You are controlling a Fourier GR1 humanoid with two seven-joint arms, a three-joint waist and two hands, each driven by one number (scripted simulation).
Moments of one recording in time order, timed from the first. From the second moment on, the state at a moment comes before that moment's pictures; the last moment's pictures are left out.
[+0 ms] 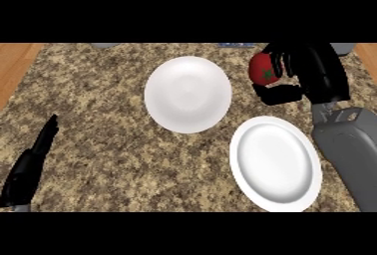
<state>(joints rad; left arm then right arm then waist) 0.08 0.36 0.05 -1.50 -0.11 0.06 -0.11 -0.67 -0.44 0.27 -1.50 0.57 -0.13 0.36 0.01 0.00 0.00</state>
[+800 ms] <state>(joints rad) 0.05 0.33 0.05 -1.47 -0.14 0.05 -0.12 -1.04 -0.05 0.26 -0.87 0.66 -0.15 0.37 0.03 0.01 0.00</state>
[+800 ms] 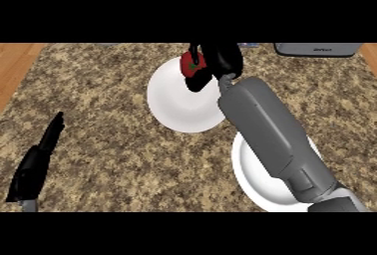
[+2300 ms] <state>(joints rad) 0.07 0.32 0.08 -1.48 -0.17 0.03 -0.13 -1.04 -0.06 0.01 -0.56 0.12 -0.61 -0.01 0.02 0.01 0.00</state>
